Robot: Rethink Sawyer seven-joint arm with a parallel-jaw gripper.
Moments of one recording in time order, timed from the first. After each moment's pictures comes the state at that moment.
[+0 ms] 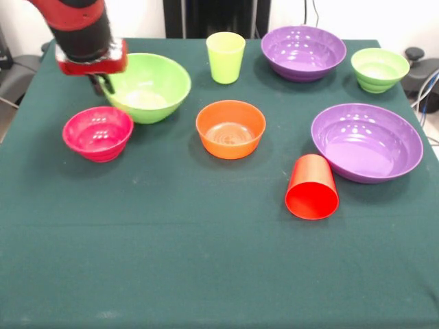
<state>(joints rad) -0.97 -0.46 0.61 1.53 -0.79 1.03 1.71</state>
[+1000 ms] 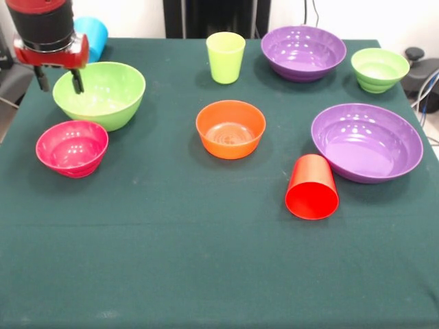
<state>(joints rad) -0.96 -0.51 0.53 1.51 -0.82 0.93 1.71</state>
